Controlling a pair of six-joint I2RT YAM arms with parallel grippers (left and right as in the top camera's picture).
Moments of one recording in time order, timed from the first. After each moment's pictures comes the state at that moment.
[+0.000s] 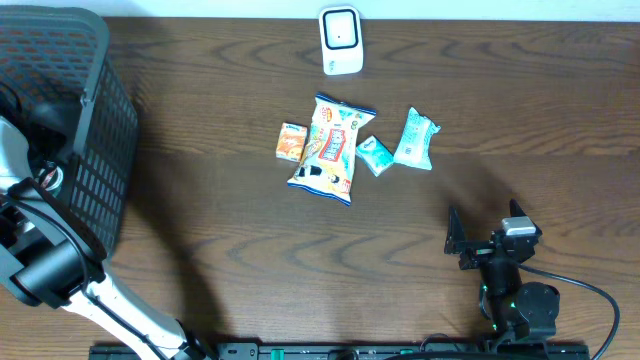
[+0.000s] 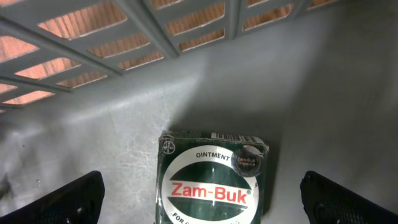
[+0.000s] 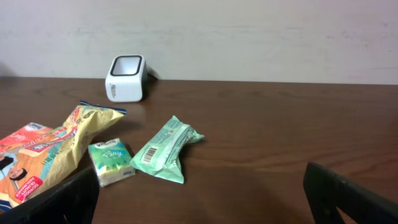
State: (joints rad) left arm 0.66 2.10 1.69 -0.83 -0.25 -0.51; right arm 0.04 0.01 0.01 -0.07 -0.07 0.02
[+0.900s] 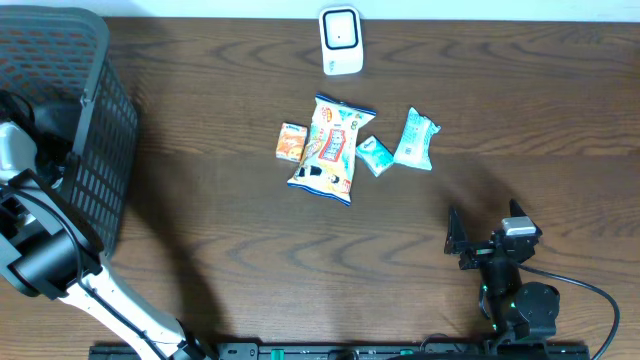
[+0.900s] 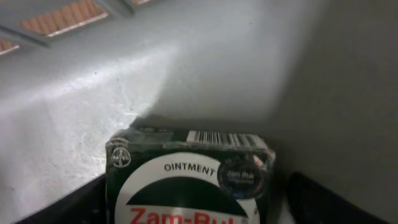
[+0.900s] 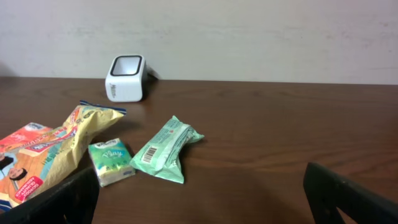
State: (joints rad) left arm 0.66 2.17 1.66 -0.80 -0.18 -0.51; right arm 0.04 0.01 0.01 -0.07 -0.07 0.02
